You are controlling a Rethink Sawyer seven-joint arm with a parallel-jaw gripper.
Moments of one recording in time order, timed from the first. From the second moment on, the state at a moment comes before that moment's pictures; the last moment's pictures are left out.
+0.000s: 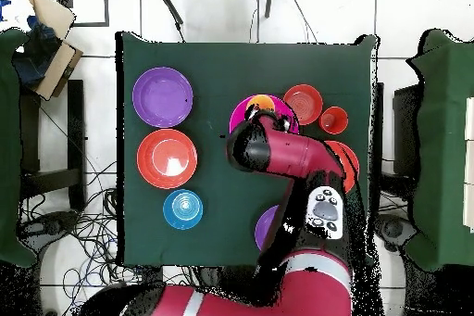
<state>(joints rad) -0.17 -0.51 -0.19 1.55 -0.05 0.11 1.91</state>
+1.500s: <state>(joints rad) -0.20 -0.53 -0.18 1.56 -0.05 0.14 1.91</state>
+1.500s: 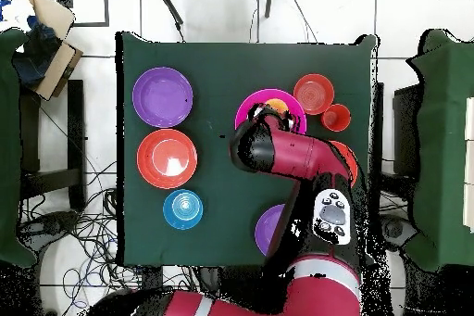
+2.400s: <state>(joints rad) -0.27 -0.60 -0.10 1.56 -0.05 0.22 1.91</state>
